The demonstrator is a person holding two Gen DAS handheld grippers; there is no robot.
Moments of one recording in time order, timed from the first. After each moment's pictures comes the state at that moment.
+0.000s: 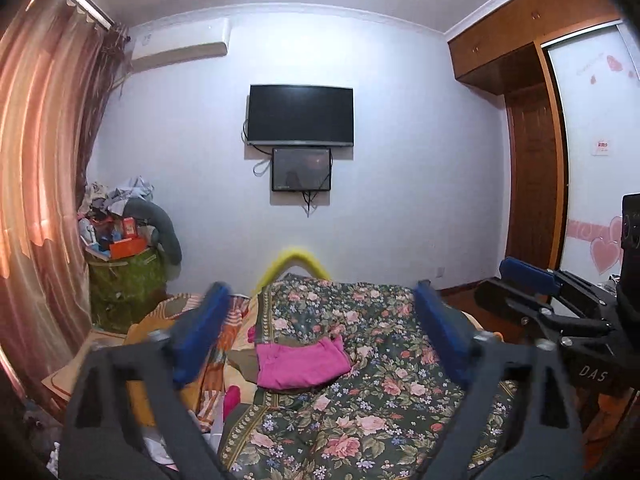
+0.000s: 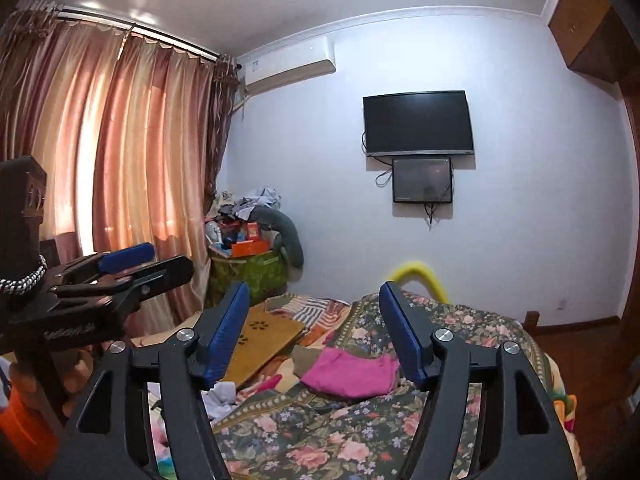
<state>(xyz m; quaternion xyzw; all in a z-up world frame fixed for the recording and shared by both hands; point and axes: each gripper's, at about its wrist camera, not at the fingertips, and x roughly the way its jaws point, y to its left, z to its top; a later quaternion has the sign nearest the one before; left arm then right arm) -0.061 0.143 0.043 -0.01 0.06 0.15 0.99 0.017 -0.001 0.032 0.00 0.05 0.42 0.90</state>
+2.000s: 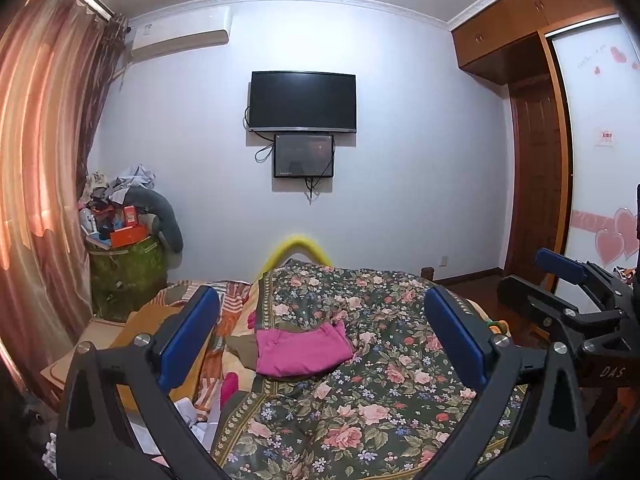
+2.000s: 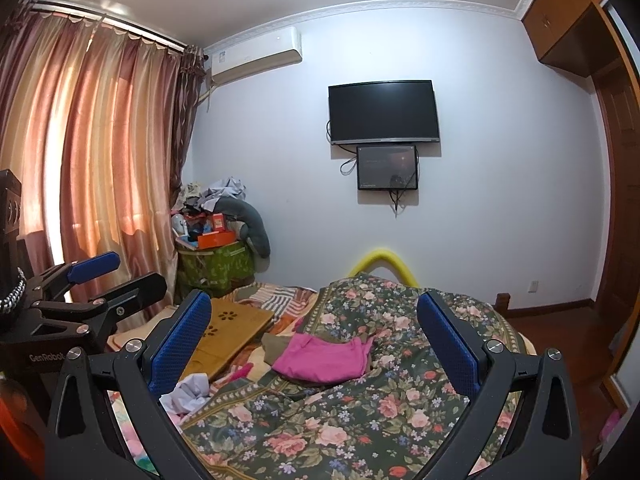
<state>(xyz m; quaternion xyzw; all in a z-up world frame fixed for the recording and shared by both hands) -0.057 0.145 0.011 -0.01 0.08 0.15 0.99 0.001 -0.019 0.021 0.00 0.07 0.36 0.93</state>
